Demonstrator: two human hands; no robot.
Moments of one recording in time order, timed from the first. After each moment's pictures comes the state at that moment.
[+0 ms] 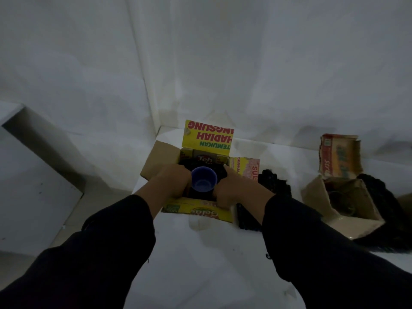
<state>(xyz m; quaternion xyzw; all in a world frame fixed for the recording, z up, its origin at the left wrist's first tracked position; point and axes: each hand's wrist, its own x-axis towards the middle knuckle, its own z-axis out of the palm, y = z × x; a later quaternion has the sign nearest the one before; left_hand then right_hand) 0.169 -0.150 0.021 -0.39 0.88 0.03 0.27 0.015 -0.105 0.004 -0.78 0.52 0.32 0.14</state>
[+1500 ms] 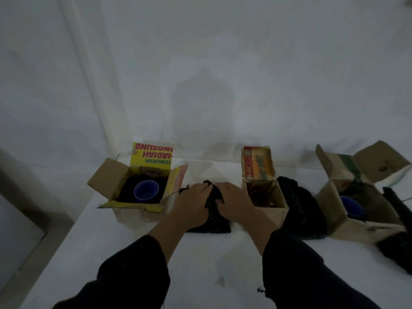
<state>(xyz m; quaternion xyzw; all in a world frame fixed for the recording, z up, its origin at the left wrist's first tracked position) 0.014 -0.003 0.022 -0.36 0.92 0.13 -0.07 -0.140 0.046 0.034 -0.69 0.72 -0.07 0.08</state>
